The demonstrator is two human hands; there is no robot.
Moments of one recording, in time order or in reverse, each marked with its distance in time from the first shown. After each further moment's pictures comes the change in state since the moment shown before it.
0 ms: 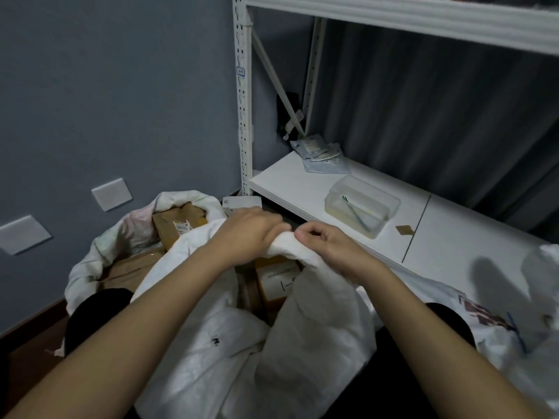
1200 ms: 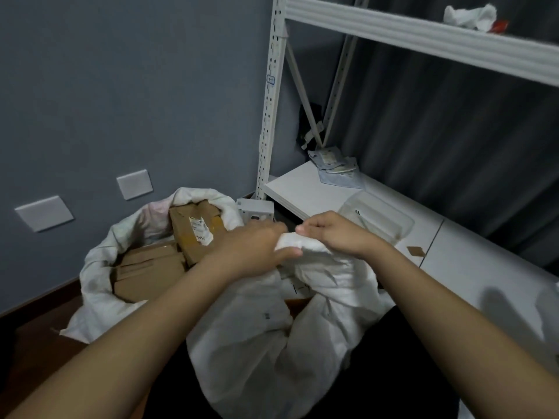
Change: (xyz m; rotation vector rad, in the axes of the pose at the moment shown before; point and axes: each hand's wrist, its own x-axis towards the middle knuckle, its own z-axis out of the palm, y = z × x) left_hand -0.030 0.003 -0.018 -0.078 -0.208 -0.322; right_hand 0.041 -0.040 0.004 -0.412 -0.201 -0.057
